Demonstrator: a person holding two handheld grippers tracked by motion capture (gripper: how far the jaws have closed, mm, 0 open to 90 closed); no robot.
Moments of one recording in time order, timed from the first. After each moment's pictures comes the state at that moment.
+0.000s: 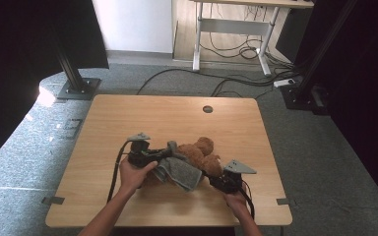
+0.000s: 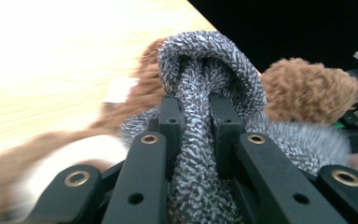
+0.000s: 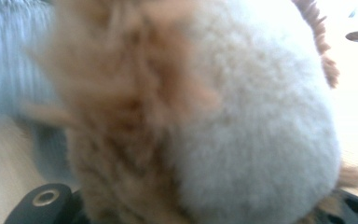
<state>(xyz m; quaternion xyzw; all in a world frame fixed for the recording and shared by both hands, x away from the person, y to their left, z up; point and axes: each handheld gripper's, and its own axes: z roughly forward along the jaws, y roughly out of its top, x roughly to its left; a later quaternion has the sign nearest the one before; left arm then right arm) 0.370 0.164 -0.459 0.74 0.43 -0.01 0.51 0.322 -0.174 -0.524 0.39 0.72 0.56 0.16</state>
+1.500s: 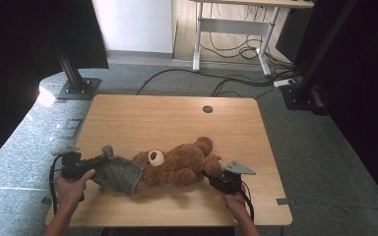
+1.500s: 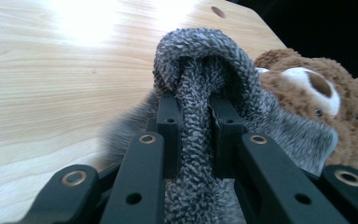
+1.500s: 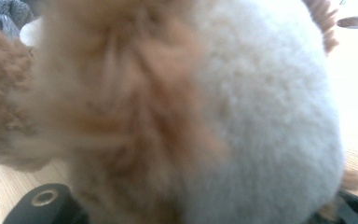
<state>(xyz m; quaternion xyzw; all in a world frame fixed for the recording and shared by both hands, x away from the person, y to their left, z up) 0.325 0.333 -0.477 0.68 0.54 0.07 0.50 0.321 -0.172 -0.529 0.41 0.71 0.55 0.16</state>
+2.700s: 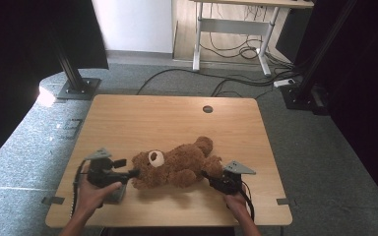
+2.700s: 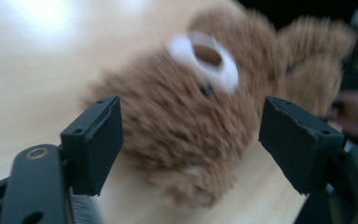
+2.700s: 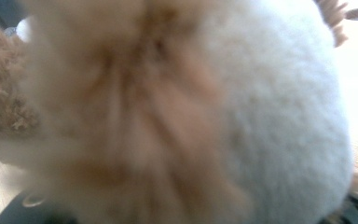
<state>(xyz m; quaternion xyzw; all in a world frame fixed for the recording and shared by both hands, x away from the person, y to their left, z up) 0.306 0.225 -0.460 0.78 0.44 0.04 0.45 0.321 -0.174 -0.531 0.41 0.72 0.55 0.15</state>
